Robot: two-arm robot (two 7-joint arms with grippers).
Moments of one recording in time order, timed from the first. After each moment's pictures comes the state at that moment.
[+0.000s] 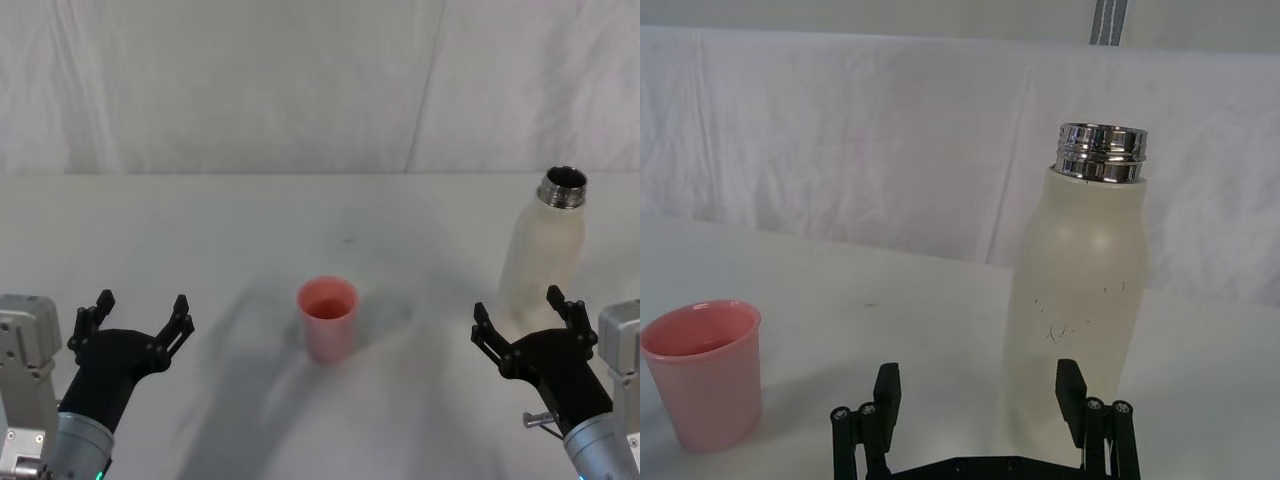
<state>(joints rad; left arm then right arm) 0.27 0.24 0.04 -1.85 -0.25 -0.02 -0.02 -0.17 0.19 -0.26 -1.77 0.07 -0.06 -0.03</state>
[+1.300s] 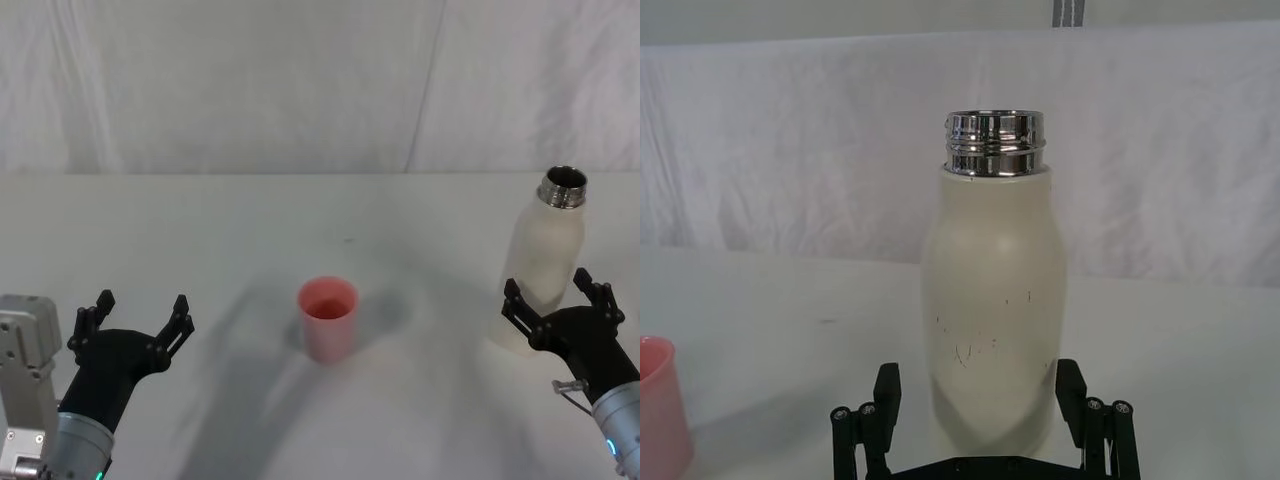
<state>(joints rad) 0.27 0.24 0.04 -1.85 -0.25 -0.02 -0.02 -0.09 0.13 -0.13 -1.67 0.13 -0.05 0.11</state>
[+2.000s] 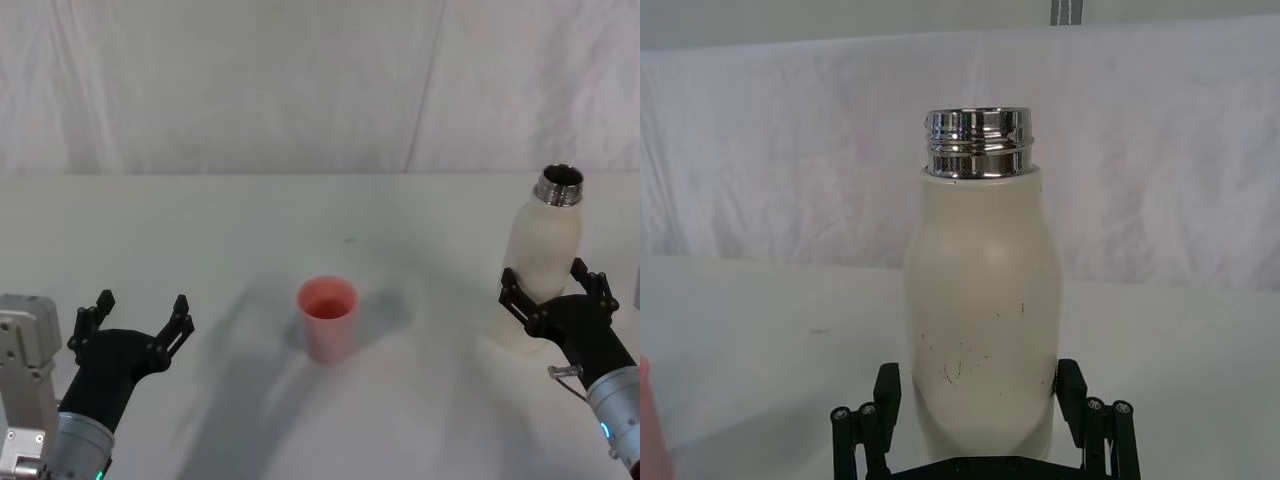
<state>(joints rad) 0.27 0.24 0.04 -1.85 -0.25 -0.02 -0.02 -0.03 0.11 -0.12 -1.60 0.13 -0.06 0.13</state>
